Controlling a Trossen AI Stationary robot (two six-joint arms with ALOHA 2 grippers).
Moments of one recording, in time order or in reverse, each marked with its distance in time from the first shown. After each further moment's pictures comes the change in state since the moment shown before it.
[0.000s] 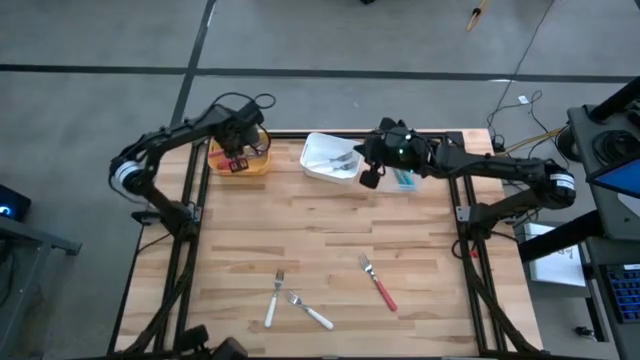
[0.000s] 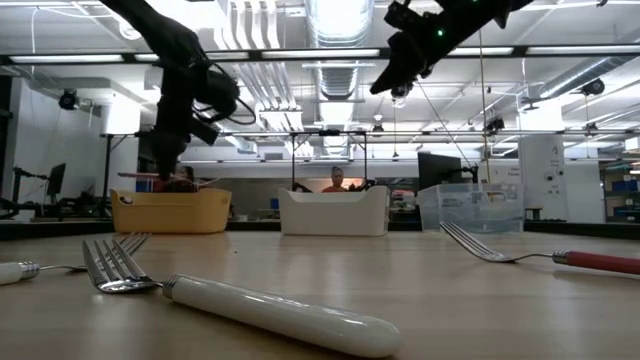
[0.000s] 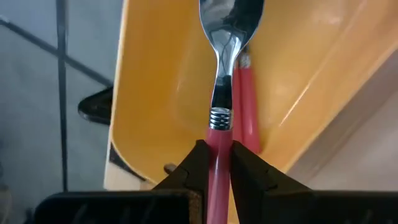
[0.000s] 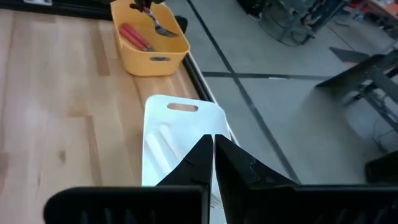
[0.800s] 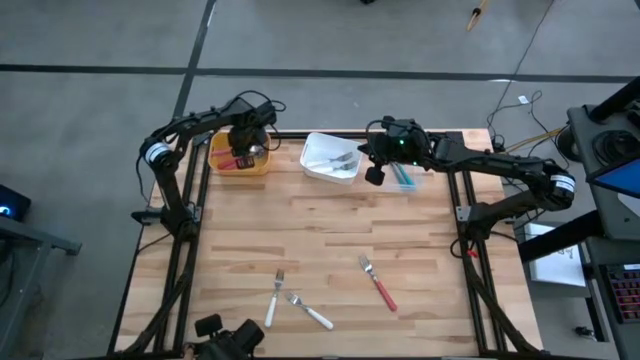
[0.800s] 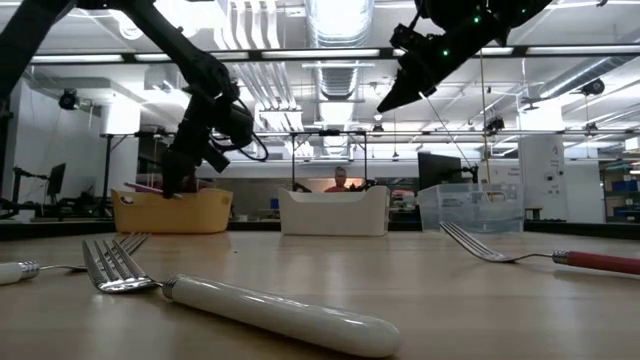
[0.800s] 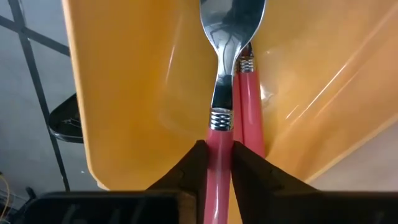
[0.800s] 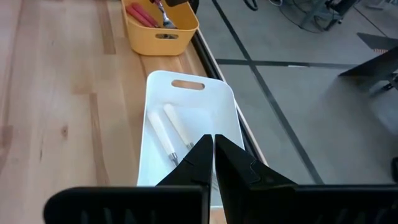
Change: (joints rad) left arm 0.014 0.275 0.177 -0.129 -0.011 0.002; right arm -0.111 0.002 -0.047 -0.007 -0.162 -0.034
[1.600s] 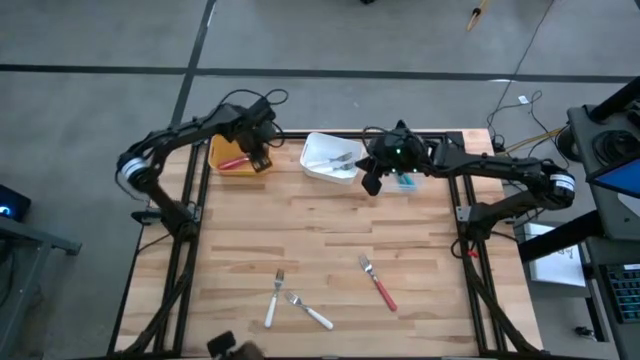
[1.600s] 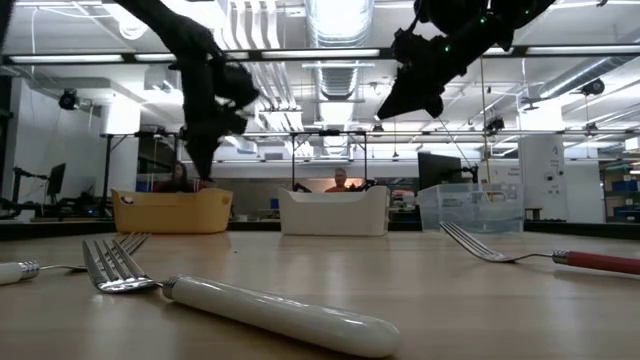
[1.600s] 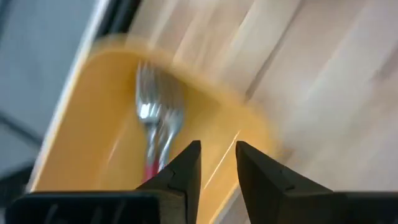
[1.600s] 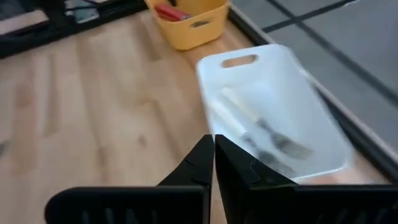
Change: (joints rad) left arm -0.096 -0.230 -0.094 0.232 0.324 -0.195; right arm 0.060 0.002 -0.032 -0.031 -0.104 0.421
